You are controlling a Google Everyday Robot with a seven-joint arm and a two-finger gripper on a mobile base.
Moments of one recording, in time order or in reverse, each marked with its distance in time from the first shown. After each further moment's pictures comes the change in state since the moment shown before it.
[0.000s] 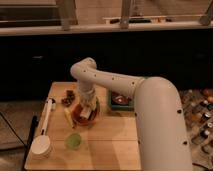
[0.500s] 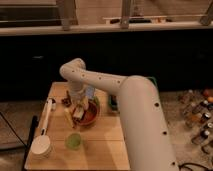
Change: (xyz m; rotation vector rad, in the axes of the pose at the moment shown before) arm -0.016 -0.030 0.014 -0.049 -0.021 -0.079
